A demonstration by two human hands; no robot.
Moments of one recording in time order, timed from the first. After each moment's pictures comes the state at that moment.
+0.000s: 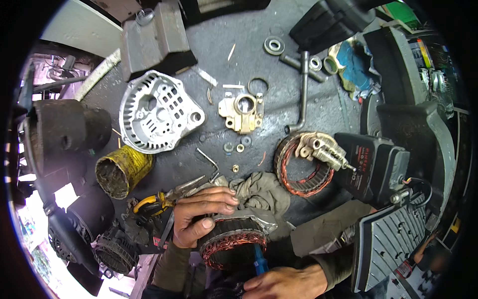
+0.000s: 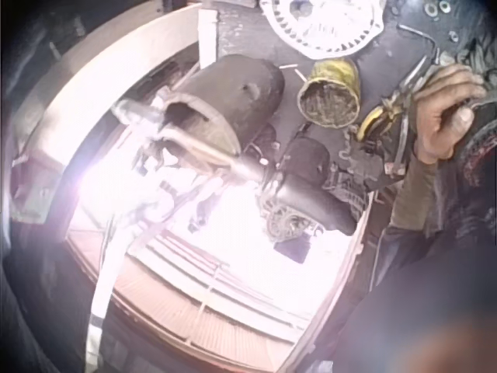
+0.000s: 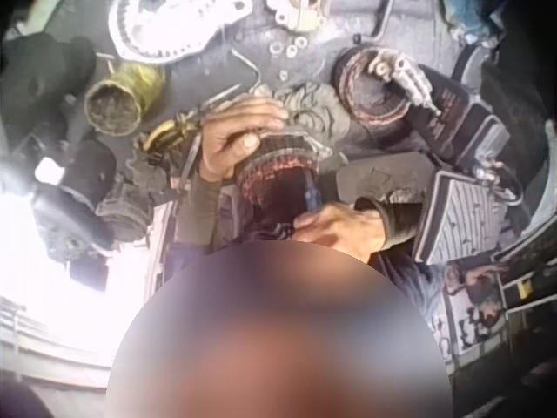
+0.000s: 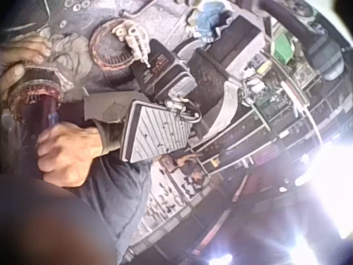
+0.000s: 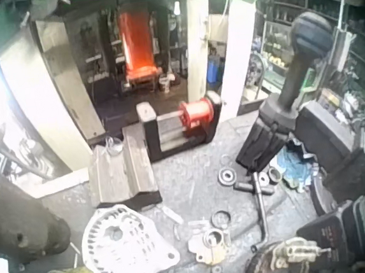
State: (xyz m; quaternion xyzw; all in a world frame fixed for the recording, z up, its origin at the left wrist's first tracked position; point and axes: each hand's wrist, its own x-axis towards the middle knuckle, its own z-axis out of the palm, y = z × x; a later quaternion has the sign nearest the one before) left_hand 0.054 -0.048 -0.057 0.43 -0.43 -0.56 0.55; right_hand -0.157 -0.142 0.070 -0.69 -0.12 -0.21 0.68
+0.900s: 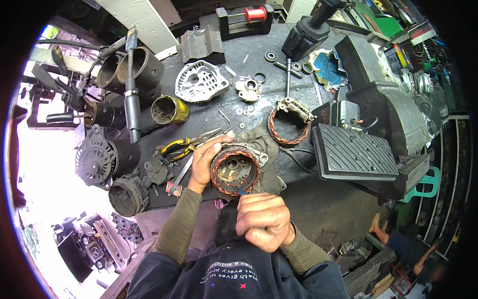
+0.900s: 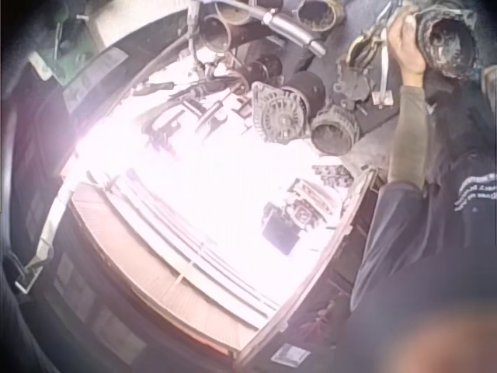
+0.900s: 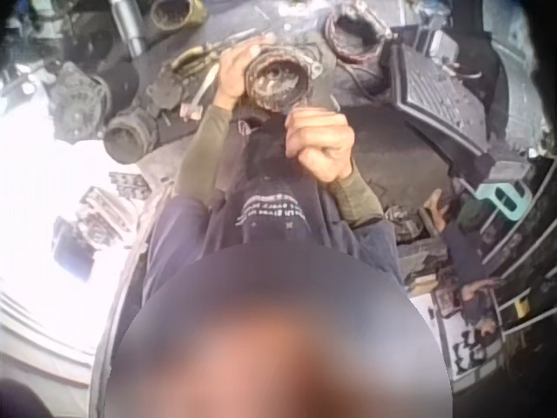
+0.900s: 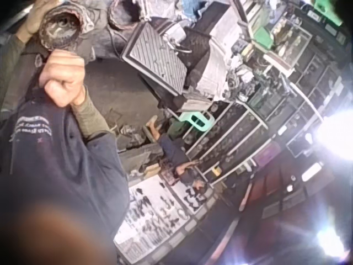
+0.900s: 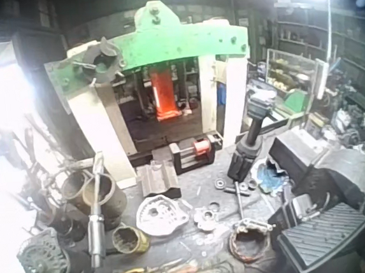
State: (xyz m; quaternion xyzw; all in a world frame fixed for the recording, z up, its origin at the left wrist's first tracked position) left_hand 0.022 -0.013 -0.057 0.54 -0.32 -0.48 0.61; right_hand -0.191 -0.060 0.096 -0.64 0.08 -0.35 0.67
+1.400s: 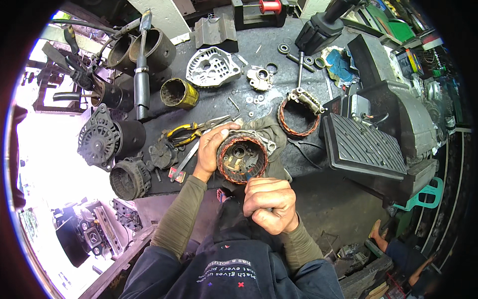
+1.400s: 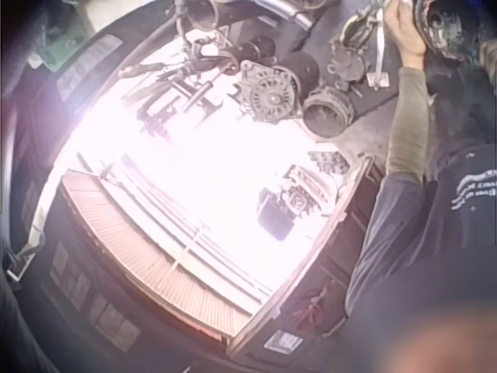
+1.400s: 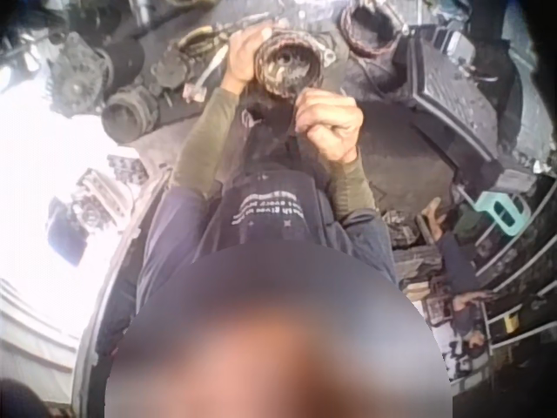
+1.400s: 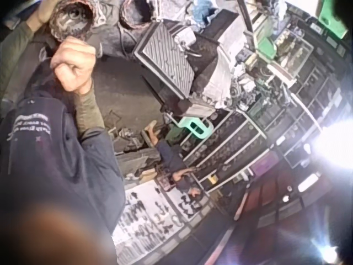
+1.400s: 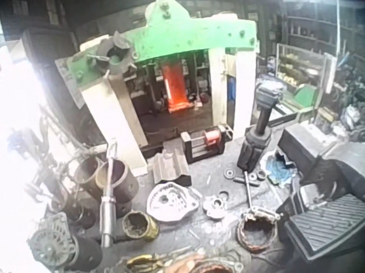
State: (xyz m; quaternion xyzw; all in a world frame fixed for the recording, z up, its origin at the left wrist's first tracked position) left_hand 0.012 -0.009 -0.056 0.54 -0.29 -0.48 0.63; right_hand -0.197 -0.057 0.068 -0.64 0.08 -0.37 0.67
